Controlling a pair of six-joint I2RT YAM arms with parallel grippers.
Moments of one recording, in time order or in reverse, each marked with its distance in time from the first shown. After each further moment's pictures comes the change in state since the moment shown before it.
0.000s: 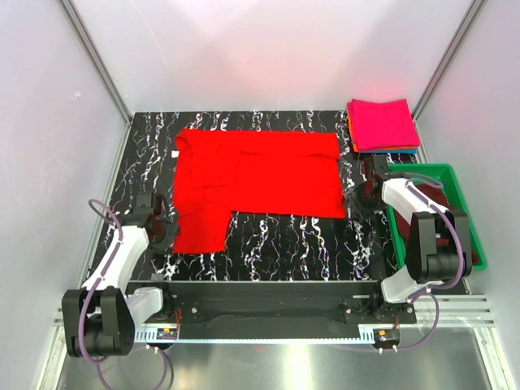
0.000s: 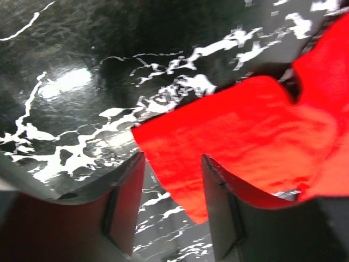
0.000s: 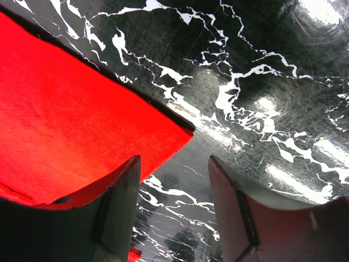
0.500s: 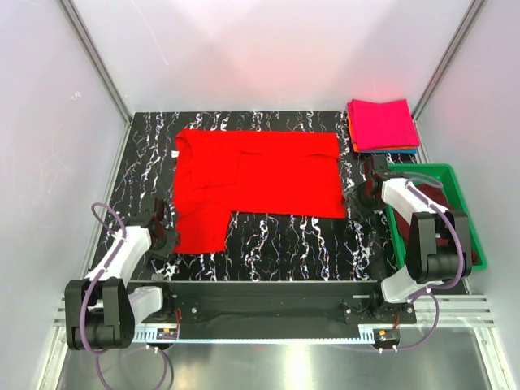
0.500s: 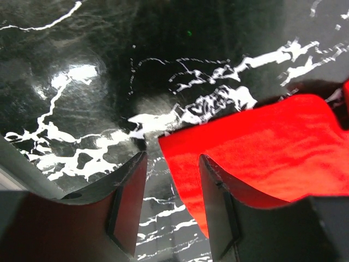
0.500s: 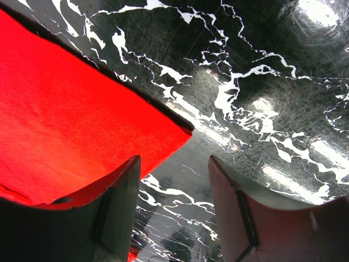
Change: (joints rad) left arm 0.000 0.023 -0.056 0.003 -0.026 -0.068; right arm 0.002 0.000 0.003 -0.003 0.001 -0.016
